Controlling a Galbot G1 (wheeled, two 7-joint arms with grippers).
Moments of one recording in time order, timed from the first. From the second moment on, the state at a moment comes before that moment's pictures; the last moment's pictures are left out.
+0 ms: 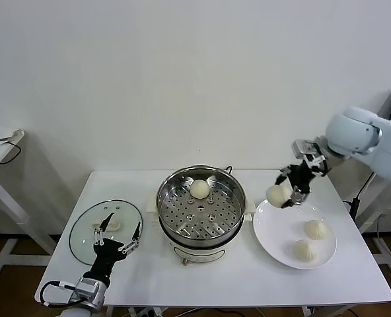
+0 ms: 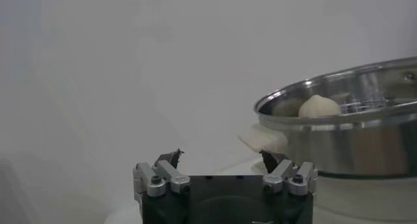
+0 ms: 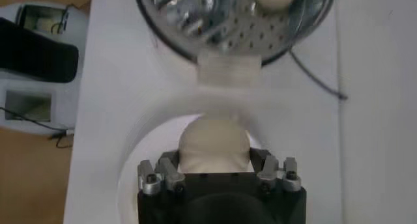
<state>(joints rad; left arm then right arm) 1.55 -1.50 -0.65 -2.03 0.17 -0.05 0.24 0.78 0.61 -1.34 1.62 0.46 -0.44 -1.15</state>
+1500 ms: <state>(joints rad) 1.55 -1.49 -0.74 -2.04 0.16 -0.04 0.25 0.53 1.41 -1.34 1.14 0.47 -0.61 -1.08</state>
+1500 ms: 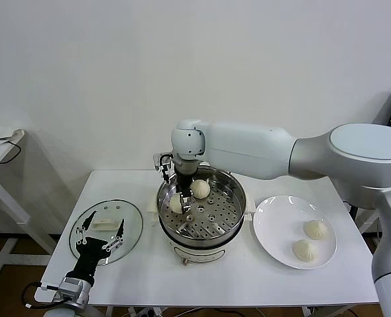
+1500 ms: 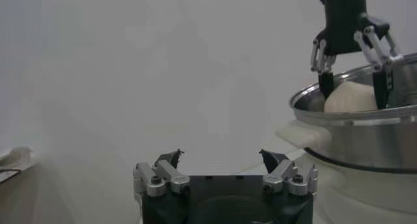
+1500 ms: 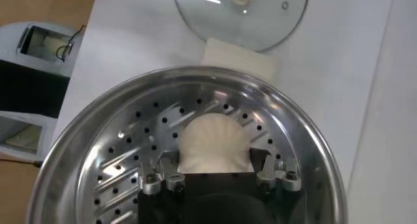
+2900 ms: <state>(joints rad) 1.59 -1.50 -0.69 -2.07 0.19 -0.03 0.24 0.47 0.58 -1.15 1.51 0.14 -0.38 -1.31</state>
